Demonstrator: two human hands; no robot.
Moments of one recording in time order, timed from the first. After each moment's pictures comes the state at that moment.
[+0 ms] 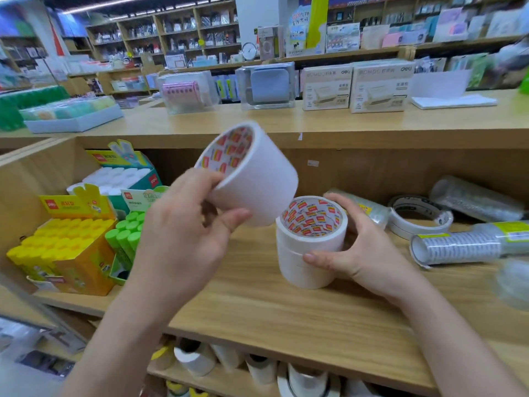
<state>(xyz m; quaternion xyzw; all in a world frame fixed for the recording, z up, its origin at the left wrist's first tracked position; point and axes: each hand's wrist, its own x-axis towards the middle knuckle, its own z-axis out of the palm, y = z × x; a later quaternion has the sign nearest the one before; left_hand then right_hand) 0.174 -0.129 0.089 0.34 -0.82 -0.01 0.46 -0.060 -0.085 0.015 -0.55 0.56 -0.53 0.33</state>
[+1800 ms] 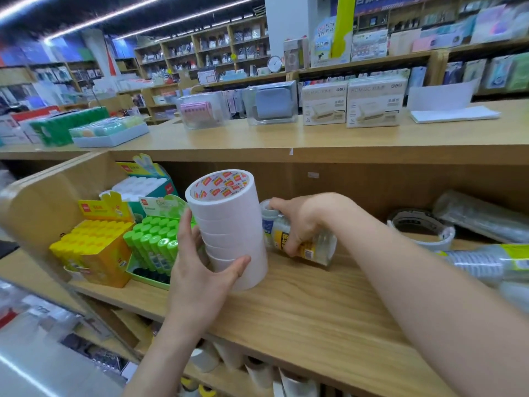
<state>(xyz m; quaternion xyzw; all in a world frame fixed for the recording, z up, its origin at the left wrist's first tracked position) 0.158 -0.120 0.010 0.53 -0.66 -0.20 0.49 -0.049 -0.178 0.088 -0.73 0.64 0.08 0.23</state>
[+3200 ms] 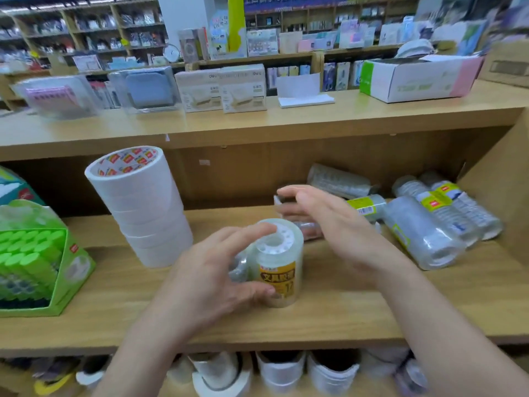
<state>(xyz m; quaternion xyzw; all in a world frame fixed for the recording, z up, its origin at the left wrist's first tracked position) 0.047 -0.068 0.029 0.24 -0.92 -0.19 0.24 -0.152 0.011 0.049 -0.53 0.58 -0.53 0.33</state>
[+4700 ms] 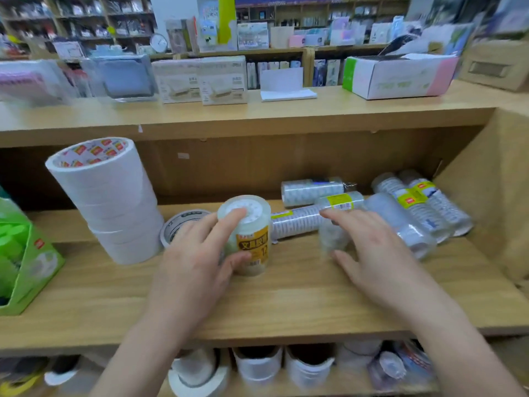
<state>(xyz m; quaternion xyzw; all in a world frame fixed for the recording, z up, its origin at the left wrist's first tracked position) 0.024 -0.065 0.003 0.29 -0.89 0.01 0.35 -0.201 0.067 0.005 -0.60 0.75 -0.25 -0.08</state>
